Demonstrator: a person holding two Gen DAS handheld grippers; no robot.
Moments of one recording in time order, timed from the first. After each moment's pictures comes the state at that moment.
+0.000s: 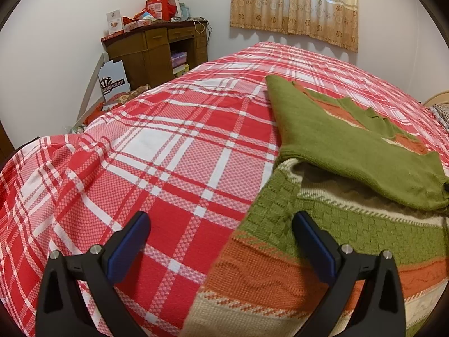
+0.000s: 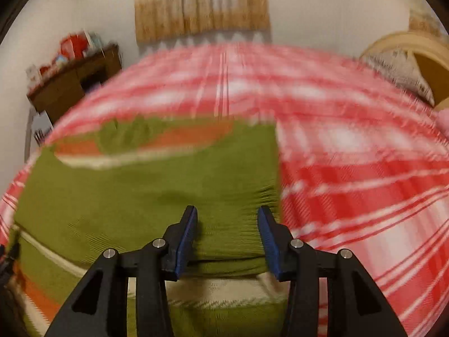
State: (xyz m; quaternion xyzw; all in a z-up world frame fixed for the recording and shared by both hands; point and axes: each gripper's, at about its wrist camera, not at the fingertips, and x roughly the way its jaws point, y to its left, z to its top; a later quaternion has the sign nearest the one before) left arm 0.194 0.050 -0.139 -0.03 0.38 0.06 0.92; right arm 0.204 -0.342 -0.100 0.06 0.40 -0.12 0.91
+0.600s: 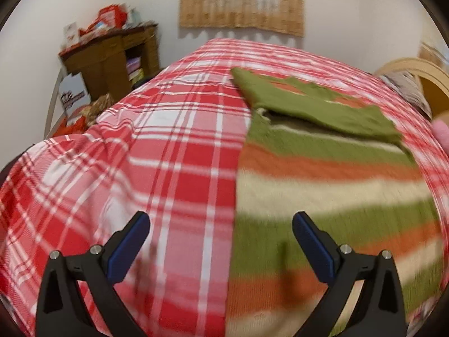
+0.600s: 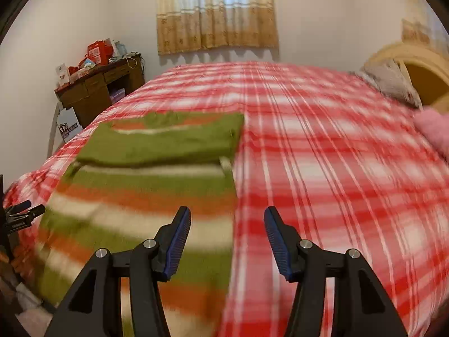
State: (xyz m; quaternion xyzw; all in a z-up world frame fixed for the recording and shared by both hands) left arm 0.077 0.096 -0.114 0.02 0.38 -0.09 0.92; right arm -0.025 -0.353 -0.033 0.06 0.36 -0.07 0.93
